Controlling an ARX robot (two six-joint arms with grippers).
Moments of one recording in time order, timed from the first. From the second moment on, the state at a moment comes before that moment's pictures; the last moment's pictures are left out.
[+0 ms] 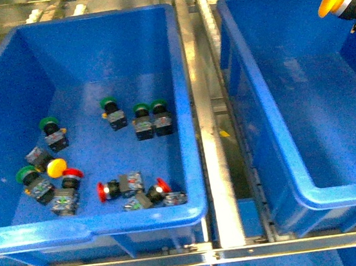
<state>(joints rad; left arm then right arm) 0.00 0.27 0.02 0.28 0.00 -0.01 0.19 1.30 0.69 0.15 -0.21 -0.86</state>
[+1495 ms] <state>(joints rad) 0.00 0.01 0.02 0.00 0.00 -0.01 0.21 1.34 0.72 0.14 -0.21 -0.86</state>
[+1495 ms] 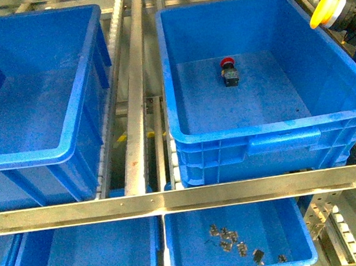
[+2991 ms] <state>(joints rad) 0.00 0.01 0.02 0.00 0.00 0.00 0.38 2.01 1.29 0.27 -0.06 -0.27</state>
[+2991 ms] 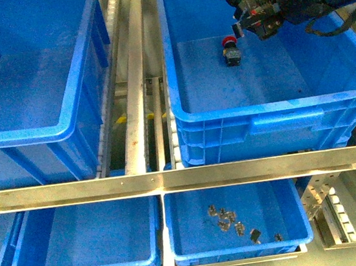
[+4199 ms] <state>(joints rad) 0.00 0.01 0.02 0.00 0.00 0.00 0.34 2.76 2.34 -0.19 0.12 0.03</state>
